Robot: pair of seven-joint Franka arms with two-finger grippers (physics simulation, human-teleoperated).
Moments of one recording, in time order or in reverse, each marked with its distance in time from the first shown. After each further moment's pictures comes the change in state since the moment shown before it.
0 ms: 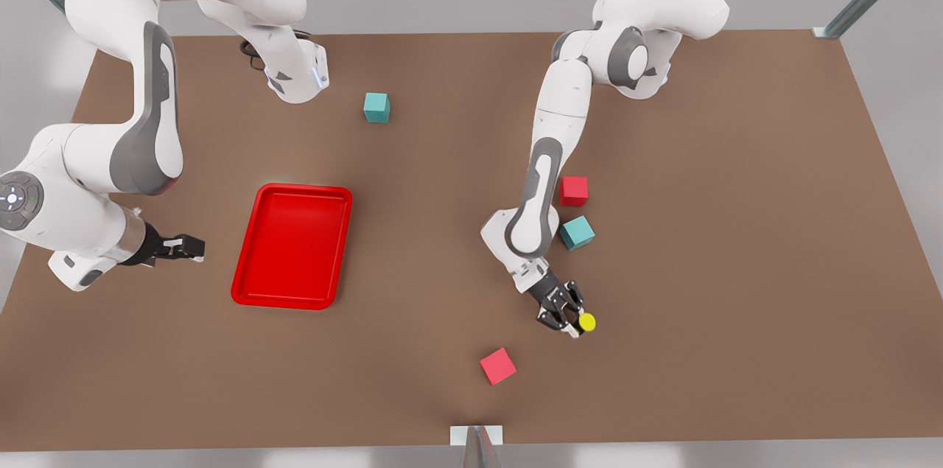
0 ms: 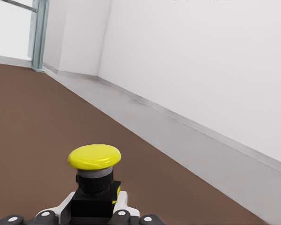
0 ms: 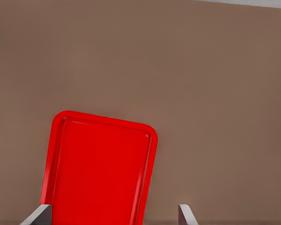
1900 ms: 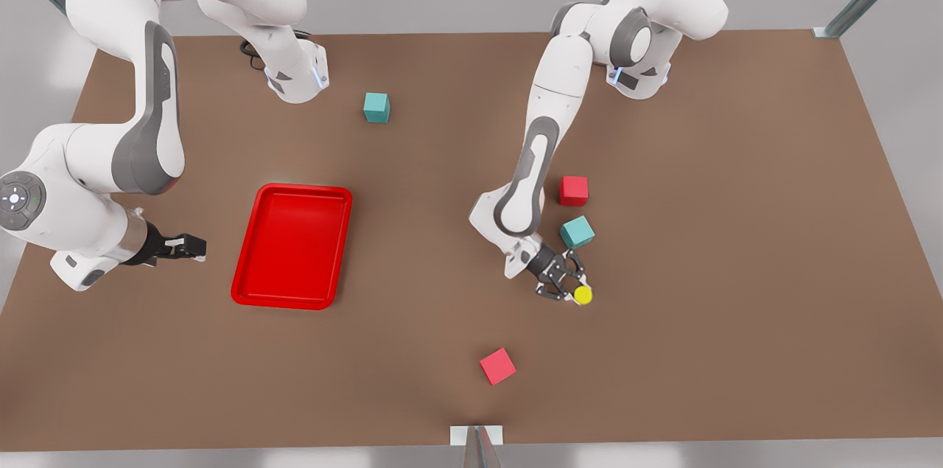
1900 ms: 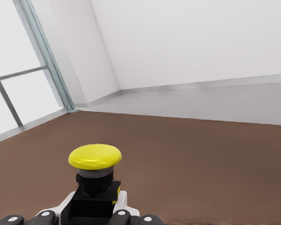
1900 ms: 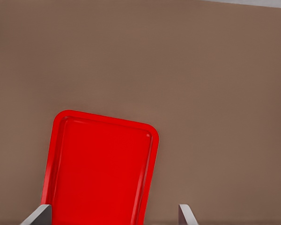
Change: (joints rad) left arm -0.035 -0.160 -0.129 -0.151 -0.068 -0.237 0.536; right arm 0.002 -0.001 0.002 0.000 -0.001 -0.003 0.001
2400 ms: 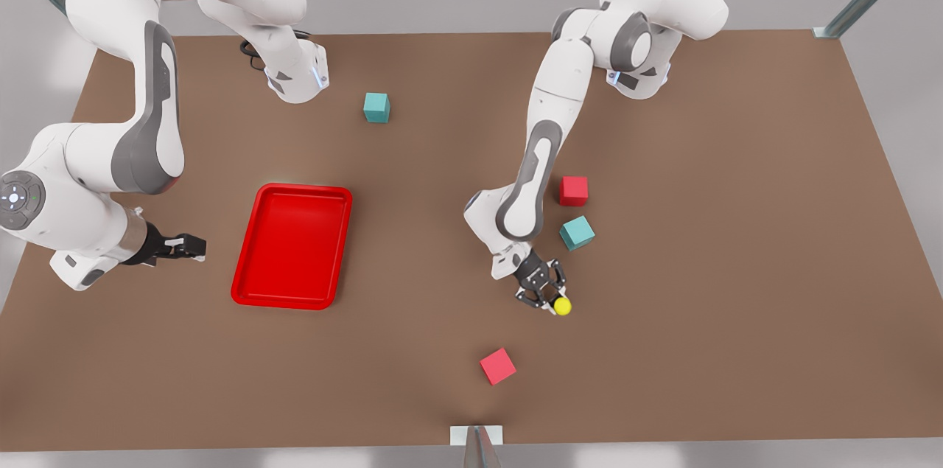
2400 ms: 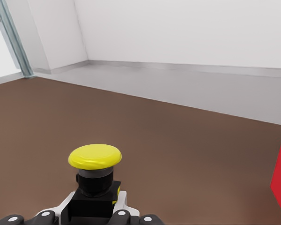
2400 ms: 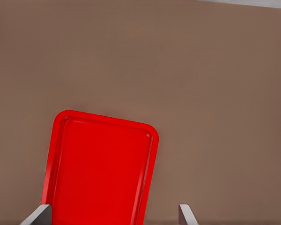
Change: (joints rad) left arm 0.017 0.032 0.006 0.063 -0.045 0.203 -0.072; right arm 0.000 -0.001 0.000 0.000 0.000 0.000 0.000
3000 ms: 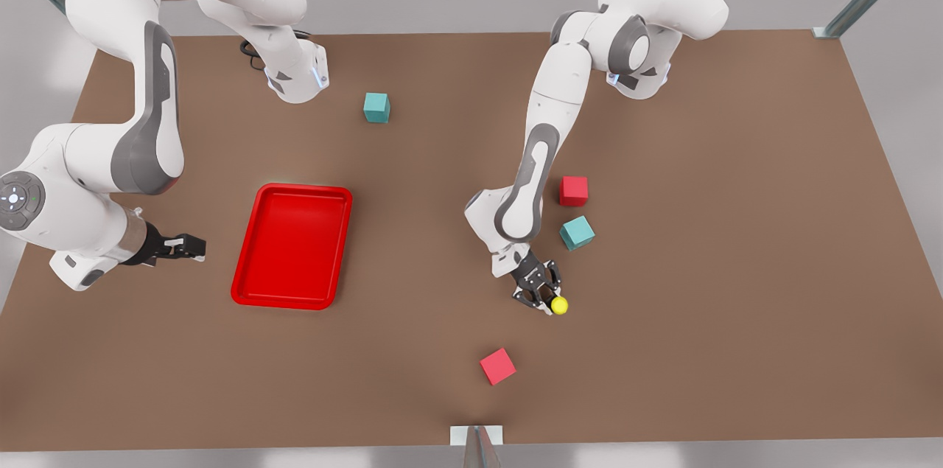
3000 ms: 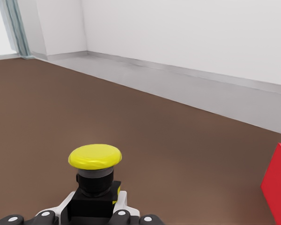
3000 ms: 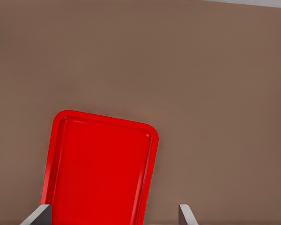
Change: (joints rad) left arm 0.000 0.019 -0.008 -0.010 0.028 0.043 -0.160; right arm -0.001 0.001 0.000 0.000 0.000 0.000 -0.001
